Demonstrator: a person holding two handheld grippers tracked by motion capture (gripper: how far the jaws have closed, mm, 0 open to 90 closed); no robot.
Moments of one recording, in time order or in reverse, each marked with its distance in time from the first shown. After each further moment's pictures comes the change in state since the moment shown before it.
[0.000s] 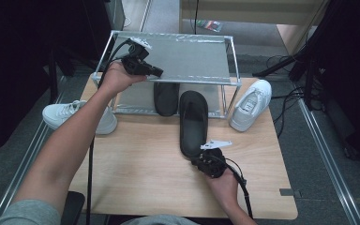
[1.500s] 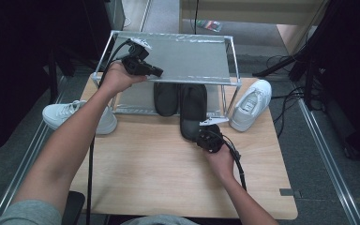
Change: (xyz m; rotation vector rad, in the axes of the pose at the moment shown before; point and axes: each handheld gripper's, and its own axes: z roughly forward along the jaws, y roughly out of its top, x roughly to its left) left arm 0.001 -0.001 0.002 0.008 0.016 0.006; right arm -0.042 0.057 0.028 -0.043 -0.036 -0.021
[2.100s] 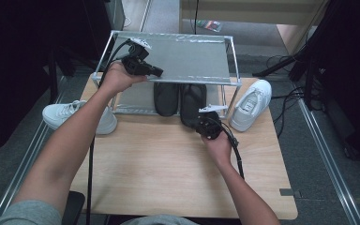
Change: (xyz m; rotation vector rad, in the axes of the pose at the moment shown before) left arm 0.001 0.000 0.000 -0.003 -0.004 -0.005; right arm -0.016 0.037 0.009 -0.050 -0.036 -0.003
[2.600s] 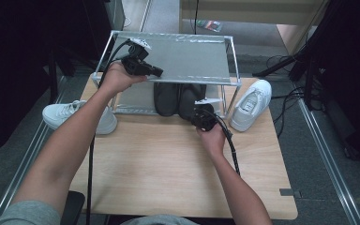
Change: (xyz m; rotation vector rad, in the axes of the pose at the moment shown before) left arm 0.000 -0.001 0.000 -0.008 -0.002 0.000; right arm -0.007 0.021 0.027 -0.021 -0.011 0.036
